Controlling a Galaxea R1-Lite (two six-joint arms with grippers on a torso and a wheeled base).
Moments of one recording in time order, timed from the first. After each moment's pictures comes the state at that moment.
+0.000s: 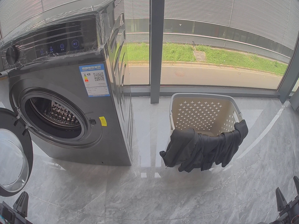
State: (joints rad) left arm 0.00 0.02 -0.02 0.00 -0.01 0.00; right arm 0.00 0.02 -0.02 0.01 0.01 0.00
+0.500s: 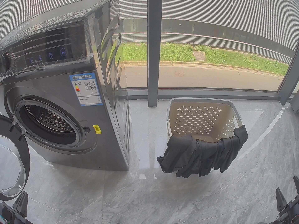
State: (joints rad) left arm 0.00 0.02 -0.02 0.00 0.00 0.00; right arm 0.00 0.02 -0.02 0.01 0.01 0.00
